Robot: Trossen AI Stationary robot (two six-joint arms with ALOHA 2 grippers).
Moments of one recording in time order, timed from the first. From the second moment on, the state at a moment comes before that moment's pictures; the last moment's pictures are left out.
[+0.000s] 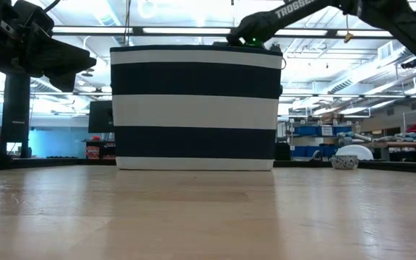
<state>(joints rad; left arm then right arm) -0.12 0.04 0.04 0.01 -0.18 -0.09 -0.47 2.13 1.92 -1.07 0.18 -0.08</state>
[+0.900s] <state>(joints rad) -0.12 0.04 0.04 0.01 -0.18 -0.09 -0.42 1.74 1.91 -1.06 0.20 0.00</state>
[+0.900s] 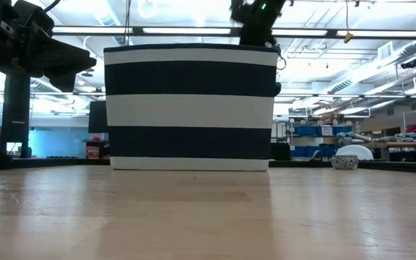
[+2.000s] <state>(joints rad) -0.12 0.04 0.04 0.01 -0.18 -0.09 0.04 0.90 0.97 -1.19 0.09 0.68</state>
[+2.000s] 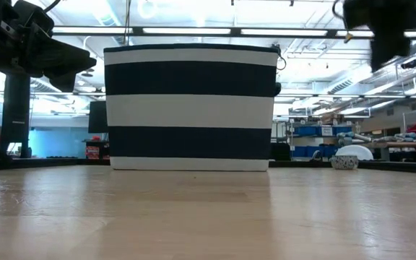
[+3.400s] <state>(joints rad) -0.12 0.04 0.04 0.01 -0.18 -0.09 0.62 1.52 0.79 -0.88 0.08 1.07</state>
